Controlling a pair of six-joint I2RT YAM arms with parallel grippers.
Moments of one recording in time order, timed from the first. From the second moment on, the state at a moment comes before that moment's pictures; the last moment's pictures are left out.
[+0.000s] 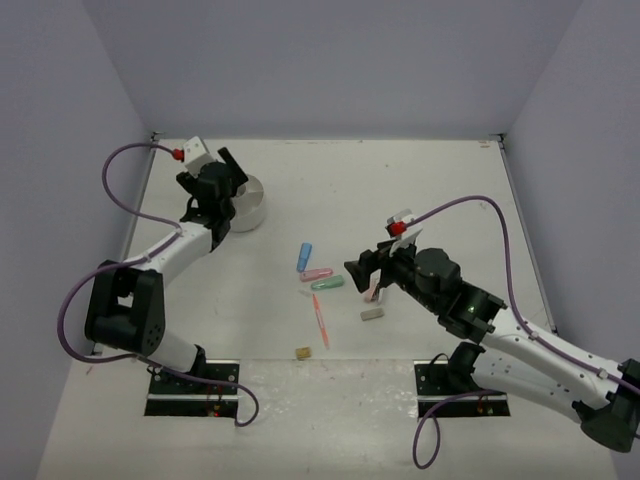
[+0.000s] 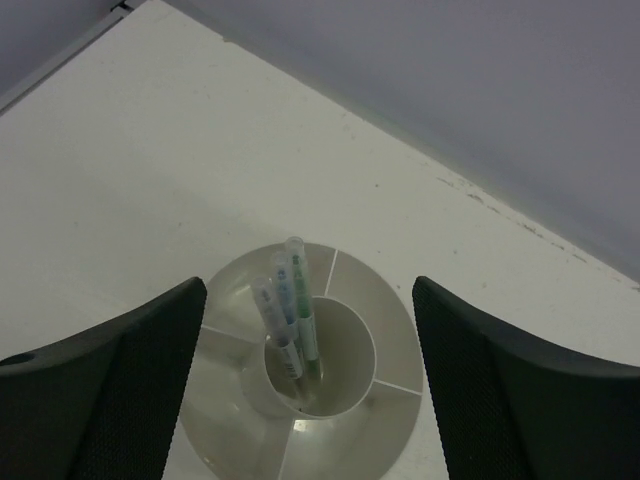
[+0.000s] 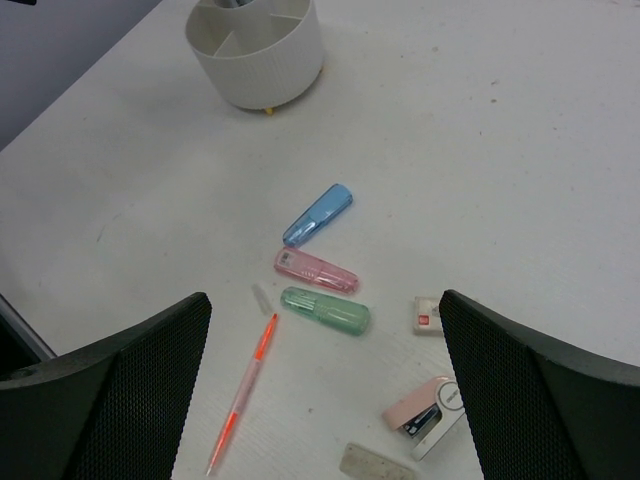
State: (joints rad) left arm -0.25 1.51 0.91 0.31 -0.58 -0.49; right arm 0.91 0.79 0.65 -0.11 0.22 0.27
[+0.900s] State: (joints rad) left arm -0.24 0.79 0.83 -0.61 -0.35 -0.53; right arm 1.11 1.64 1.09 -0.60 0.19 0.76
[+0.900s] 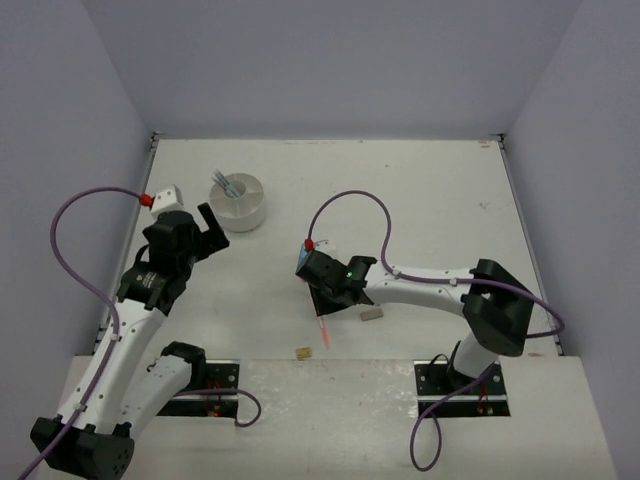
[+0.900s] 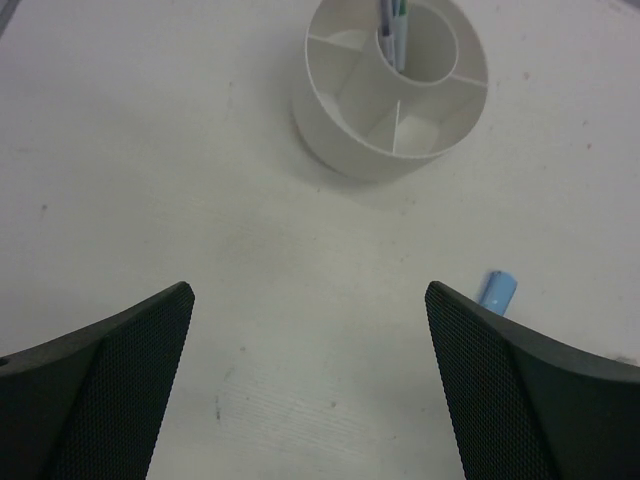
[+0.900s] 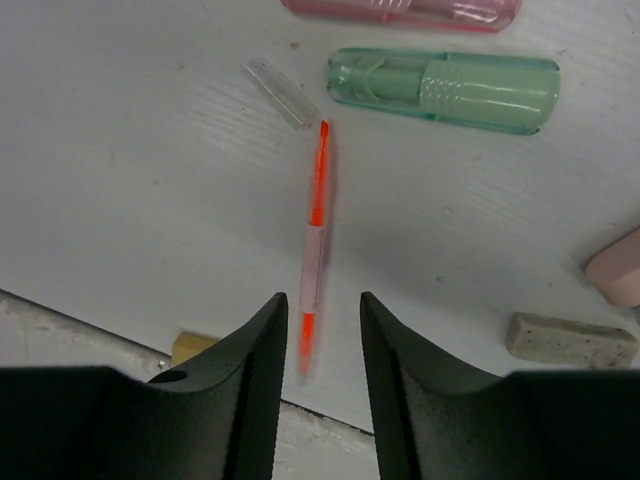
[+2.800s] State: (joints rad) left arm -0.93 1.32 0.99 -0.97 -0.58 -1.42; right arm 1.04 1.07 0.95 -0.80 0.37 0.79
